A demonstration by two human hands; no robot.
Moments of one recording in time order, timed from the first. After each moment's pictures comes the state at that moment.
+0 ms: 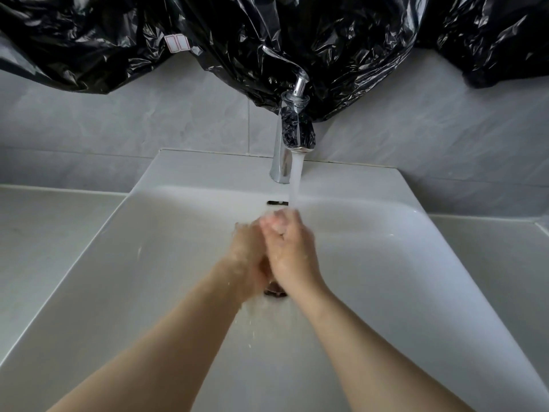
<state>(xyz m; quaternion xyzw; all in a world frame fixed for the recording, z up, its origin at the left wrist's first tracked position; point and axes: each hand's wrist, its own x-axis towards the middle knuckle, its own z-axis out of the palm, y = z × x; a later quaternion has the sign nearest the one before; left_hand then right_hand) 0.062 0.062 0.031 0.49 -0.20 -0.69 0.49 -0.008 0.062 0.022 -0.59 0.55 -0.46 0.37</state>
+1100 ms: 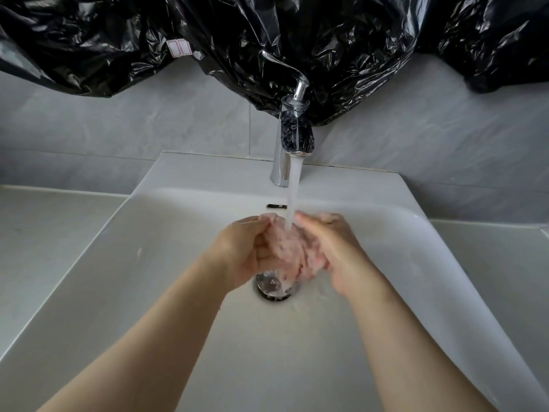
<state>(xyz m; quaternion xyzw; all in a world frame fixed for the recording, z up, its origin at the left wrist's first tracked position) 0.079 0.057 0.036 0.50 -0.29 -0.65 0.49 -0.059 0.035 0.035 -0.43 0.56 -0.40 0.59</state>
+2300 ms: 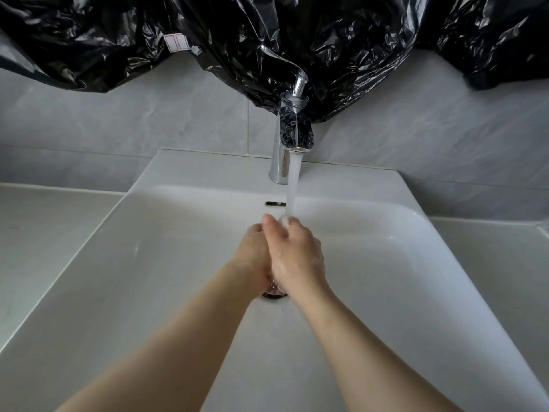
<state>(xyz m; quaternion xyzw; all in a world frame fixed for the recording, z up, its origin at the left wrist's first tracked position) 0.048 0.064 0.030 0.53 -0.28 -0.64 0.48 -0.018 0.067 0.031 -0.59 0.62 -0.36 0.36</state>
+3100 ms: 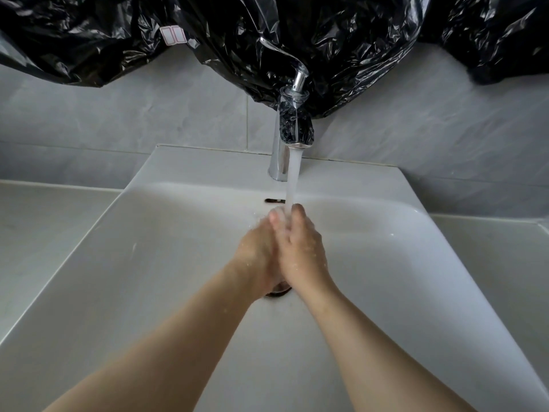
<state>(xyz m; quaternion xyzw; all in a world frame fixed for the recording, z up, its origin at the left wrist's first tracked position) 0.042 0.060 0.031 0.57 -0.30 -0.62 0.44 -0.023 0.057 0.020 -0.68 0.57 -0.34 0.29</state>
